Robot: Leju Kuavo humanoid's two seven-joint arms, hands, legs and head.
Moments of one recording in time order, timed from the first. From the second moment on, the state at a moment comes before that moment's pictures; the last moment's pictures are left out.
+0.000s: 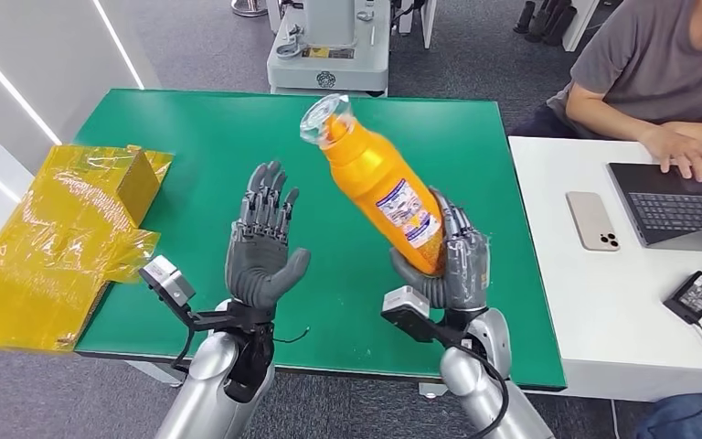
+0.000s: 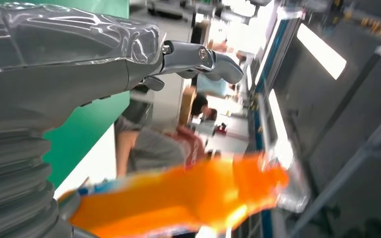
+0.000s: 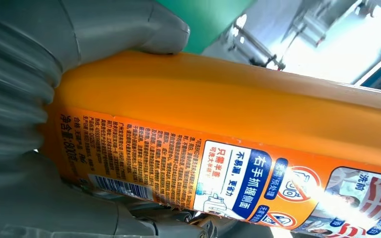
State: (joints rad) left arm -0.24 -0.26 -0.39 -1.30 0.28 -0.15 -0.57; right arm -0.33 0.00 0.46 -1.11 0.68 -0.63 -0.47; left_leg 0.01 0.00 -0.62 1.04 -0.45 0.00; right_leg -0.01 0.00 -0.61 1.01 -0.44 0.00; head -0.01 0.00
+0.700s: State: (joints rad) left arm -0.29 -0.26 -0.40 -1.19 0.23 -0.25 -0.56; right arm -0.32 -0.05 0.57 -1.09 0.71 -0.35 -0.48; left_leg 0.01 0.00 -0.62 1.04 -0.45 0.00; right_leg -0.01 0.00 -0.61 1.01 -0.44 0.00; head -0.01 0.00
